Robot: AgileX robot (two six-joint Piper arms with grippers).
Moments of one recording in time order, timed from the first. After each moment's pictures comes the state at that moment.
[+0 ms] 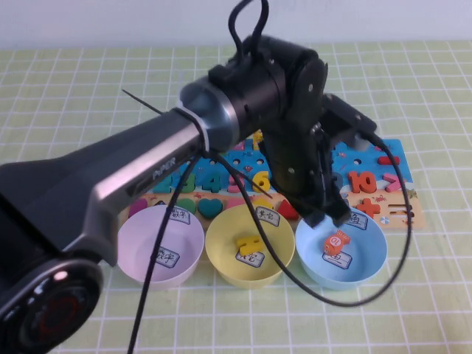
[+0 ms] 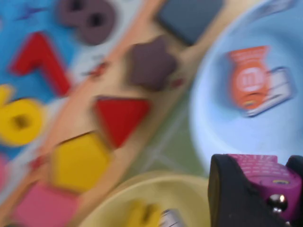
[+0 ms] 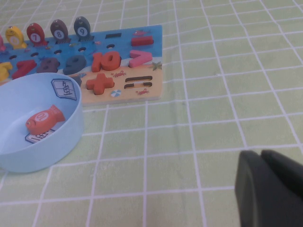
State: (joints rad) right arm 0.08 -0.01 0.03 0.02 0.40 0.18; left arm -0.78 2.12 -1.95 -0.08 1.21 0.22
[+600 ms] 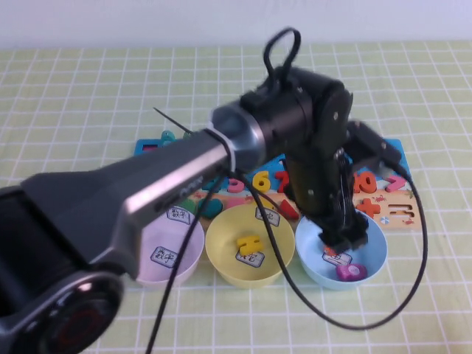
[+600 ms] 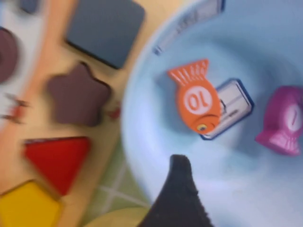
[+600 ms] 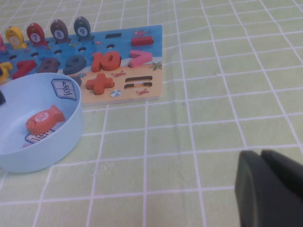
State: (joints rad) right arm 0.08 -0.01 0.03 0.02 0.40 0.18; left arm -0.83 2.16 -1.94 -0.12 1.18 0.30
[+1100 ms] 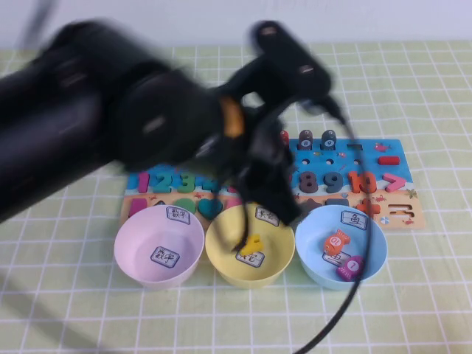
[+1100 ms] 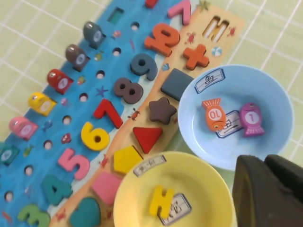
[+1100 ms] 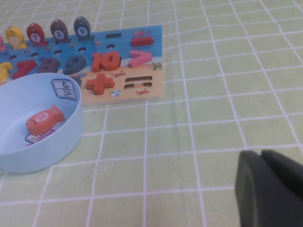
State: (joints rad) right arm 0.08 -0.01 0.03 0.02 0.40 0.18; left arm -0.83 1.50 -1.38 0.01 0.78 0.20
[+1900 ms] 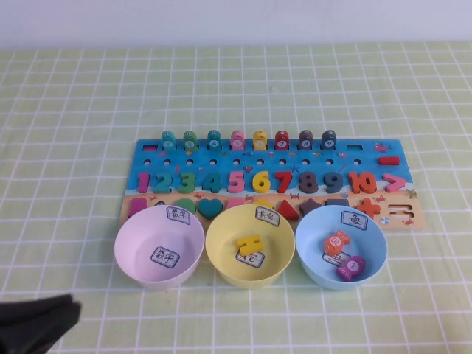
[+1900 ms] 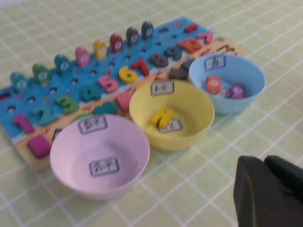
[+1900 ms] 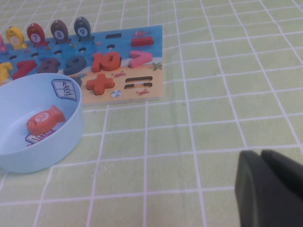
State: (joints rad) right arm 0.08 -0.01 0.03 0.02 0.40 0.18; left arm -0.83 0.42 -0.55 0.15 0.65 -0.21
